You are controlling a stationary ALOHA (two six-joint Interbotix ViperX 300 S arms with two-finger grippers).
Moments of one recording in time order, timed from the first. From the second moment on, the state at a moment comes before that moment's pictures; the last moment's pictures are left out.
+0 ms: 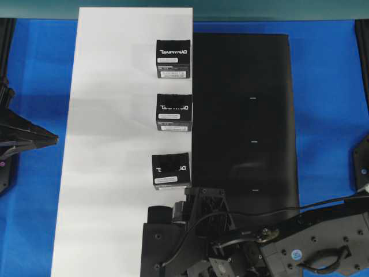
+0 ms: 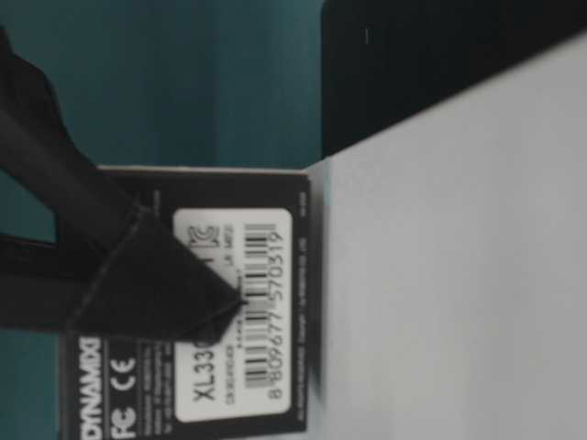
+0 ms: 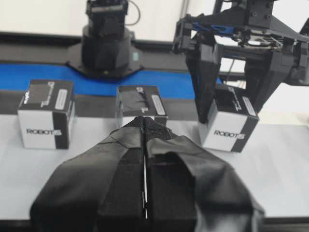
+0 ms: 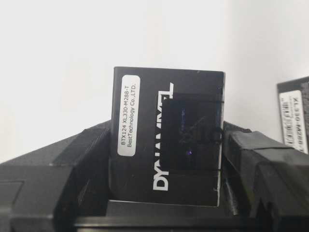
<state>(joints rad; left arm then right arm) -0.09 -1.03 1.00 0.02 0.04 -0.10 0.42 0.16 -0.04 -0.34 0.93 0.54</state>
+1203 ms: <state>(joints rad) -0.09 -1.03 1.00 0.02 0.05 -0.12 0.39 0.14 0.00 -0.32 0.91 0.50</state>
